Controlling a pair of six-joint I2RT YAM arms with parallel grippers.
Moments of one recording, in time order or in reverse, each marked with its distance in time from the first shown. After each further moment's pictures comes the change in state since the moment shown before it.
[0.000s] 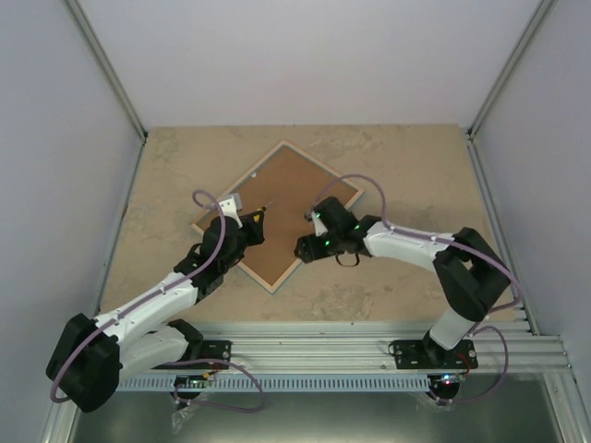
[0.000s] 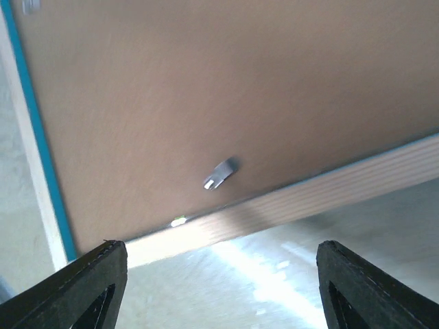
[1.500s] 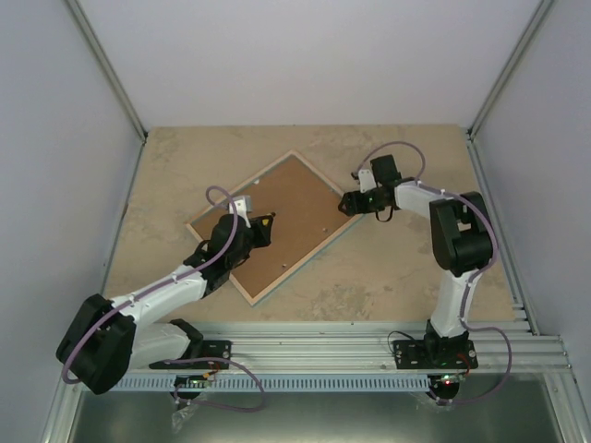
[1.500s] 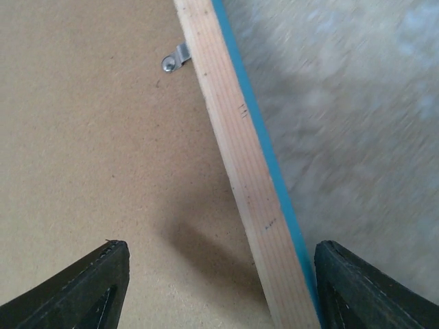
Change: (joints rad) left arm 0.008 0.132 0.000 0.065 0.101 0.005; right arm -0.563 0.287 0.272 -0.021 -0.159 -0.400
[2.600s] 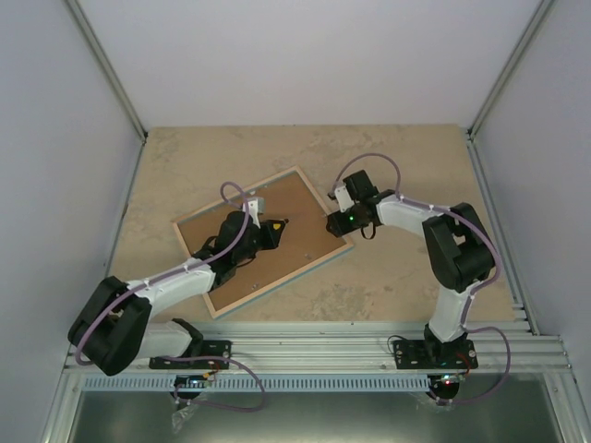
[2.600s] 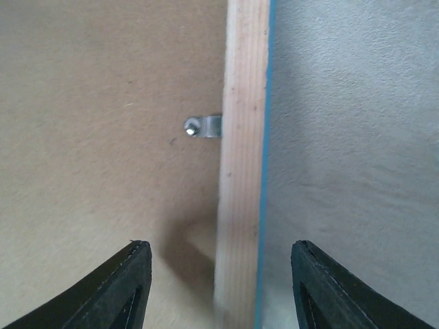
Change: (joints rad) left arm 0.000 0.116 0.022 0.055 0.162 0.011; right arm 0.211 -0.151 -0.145 -0.047 0.156 -0.041
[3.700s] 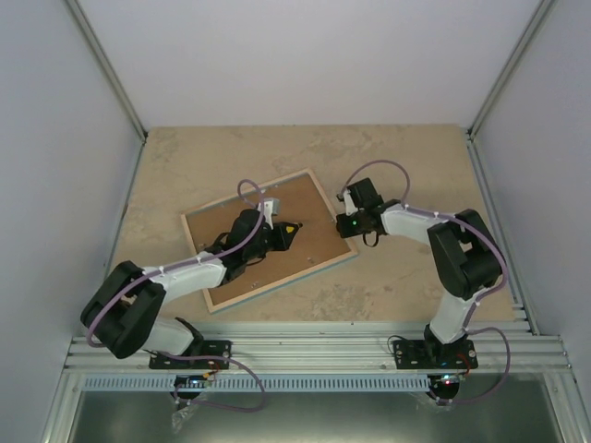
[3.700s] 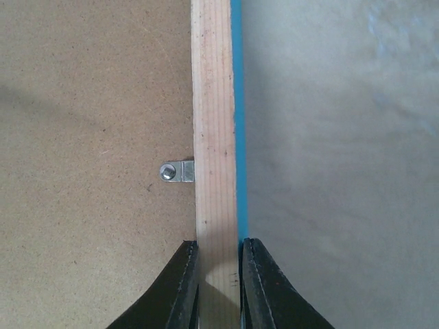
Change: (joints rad) left arm -0.044 0.110 0.053 0.030 0.066 0.011; right arm 0.002 -0.018 -0.073 0.100 0.083 0.159
